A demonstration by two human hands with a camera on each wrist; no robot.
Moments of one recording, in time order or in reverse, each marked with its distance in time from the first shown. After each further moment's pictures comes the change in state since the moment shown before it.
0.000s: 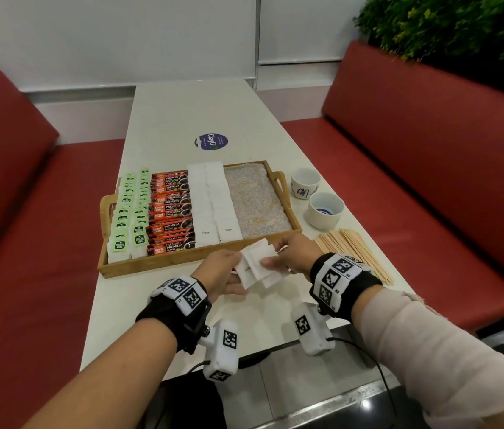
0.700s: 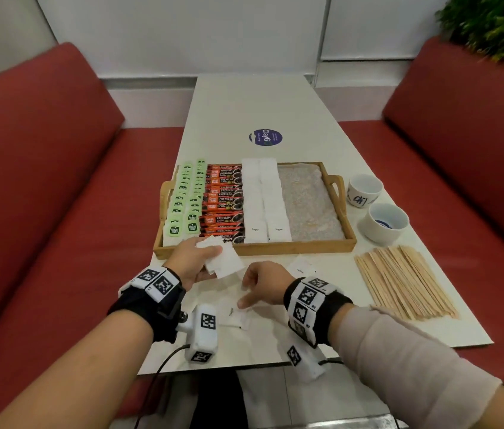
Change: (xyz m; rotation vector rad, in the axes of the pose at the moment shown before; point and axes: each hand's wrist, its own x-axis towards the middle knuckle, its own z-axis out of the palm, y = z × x) left_hand -0.017 -0.004 -0.112 -0.172 0.321 0.086; right_hand 0.009 -0.040 0.112 -0.302 -0.348 -0.198
